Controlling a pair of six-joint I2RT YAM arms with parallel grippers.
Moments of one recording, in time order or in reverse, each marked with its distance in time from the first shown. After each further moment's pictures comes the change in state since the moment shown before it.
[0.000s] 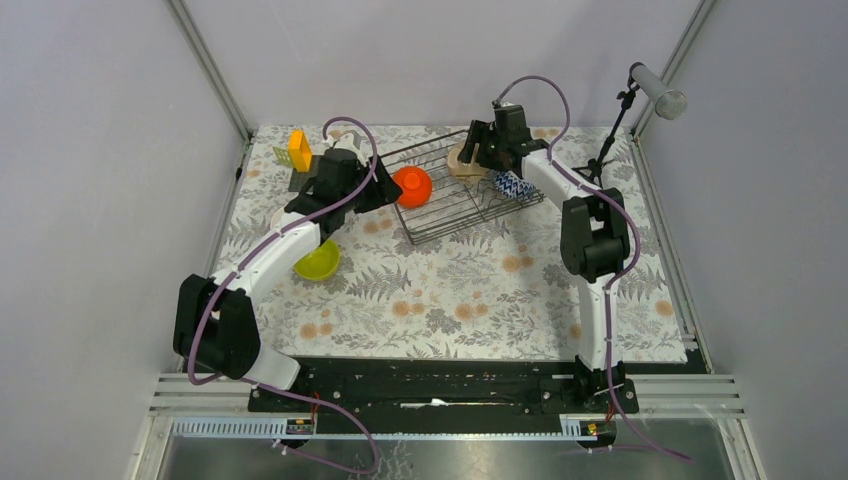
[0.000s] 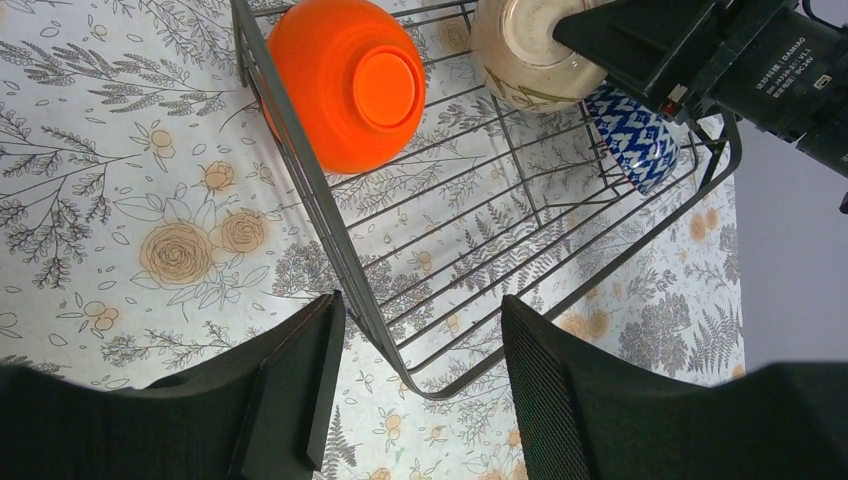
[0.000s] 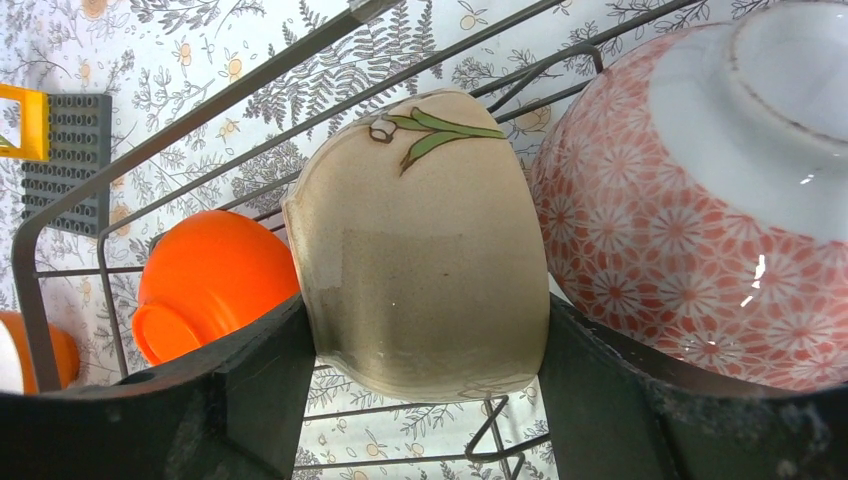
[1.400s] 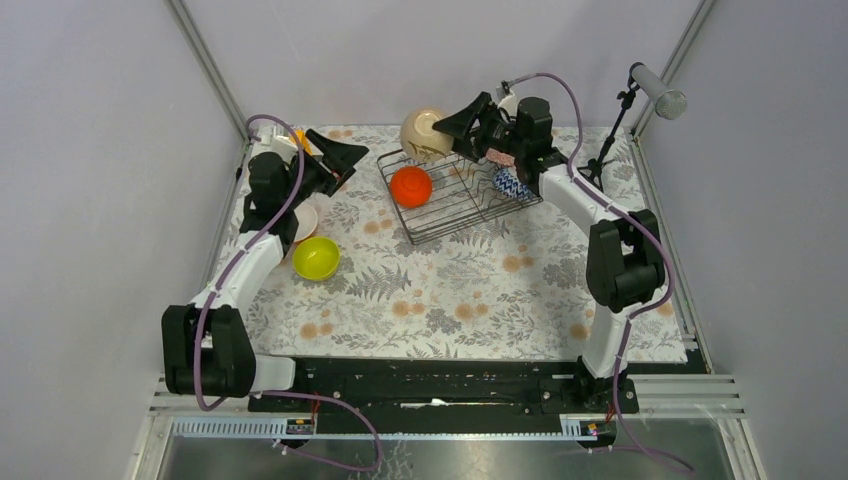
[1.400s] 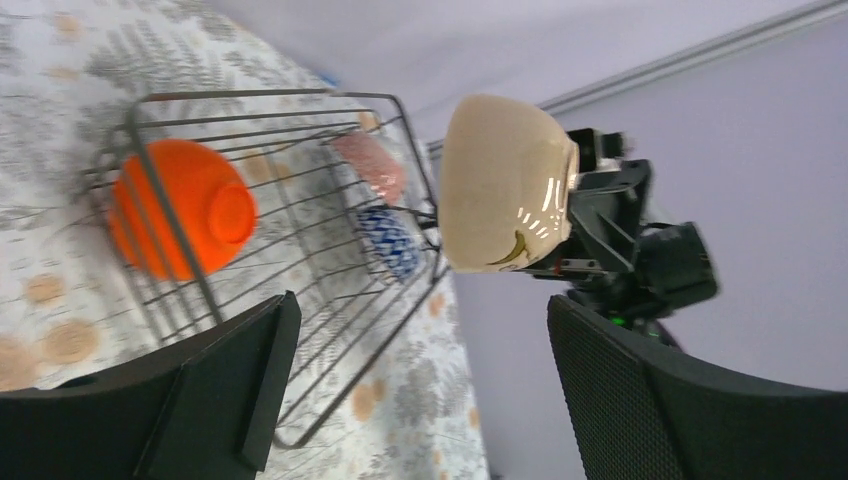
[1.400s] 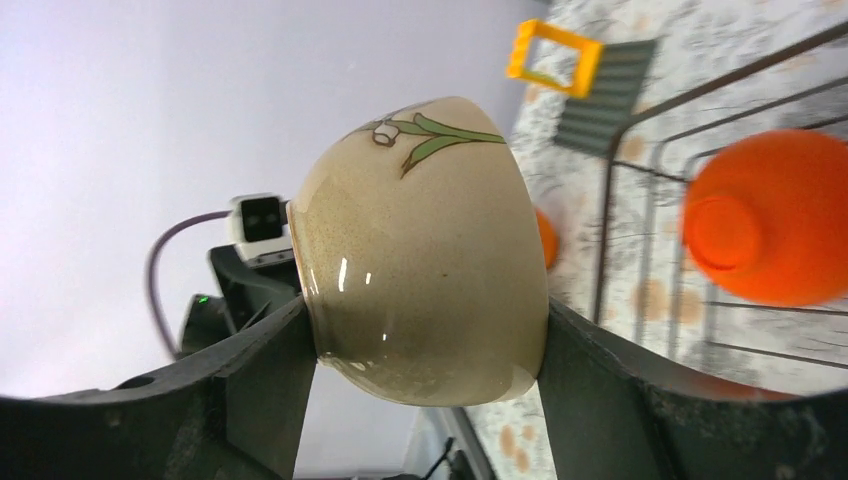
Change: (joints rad) left arm 0.314 -0.130 -0.176 0.455 0.417 -0.370; right arm 0.012 -0.312 -0.314 0.526 -0.526 0.639
